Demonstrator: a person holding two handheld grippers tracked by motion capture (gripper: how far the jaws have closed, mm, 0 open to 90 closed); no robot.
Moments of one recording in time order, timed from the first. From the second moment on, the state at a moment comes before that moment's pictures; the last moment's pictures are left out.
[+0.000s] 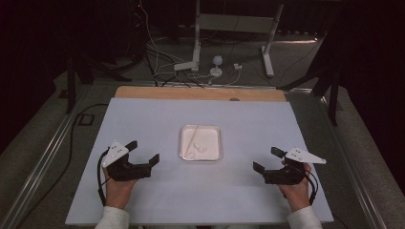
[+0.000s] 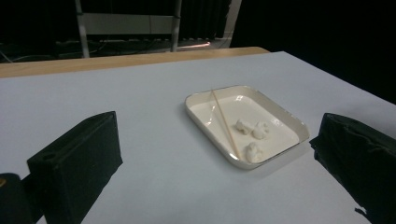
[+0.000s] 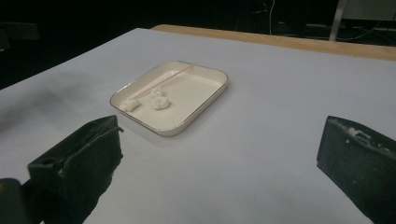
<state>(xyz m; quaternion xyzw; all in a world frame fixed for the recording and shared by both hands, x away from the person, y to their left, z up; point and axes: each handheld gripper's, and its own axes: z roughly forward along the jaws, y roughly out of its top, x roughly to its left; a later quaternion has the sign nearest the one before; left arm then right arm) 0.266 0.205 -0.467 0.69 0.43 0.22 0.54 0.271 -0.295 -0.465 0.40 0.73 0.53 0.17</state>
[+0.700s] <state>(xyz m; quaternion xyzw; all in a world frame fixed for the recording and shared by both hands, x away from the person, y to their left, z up) 0.250 0.230 -0.468 0.68 0.44 0.26 0.53 0.267 -0.300 -0.469 0.40 0.73 0.53 0.19</state>
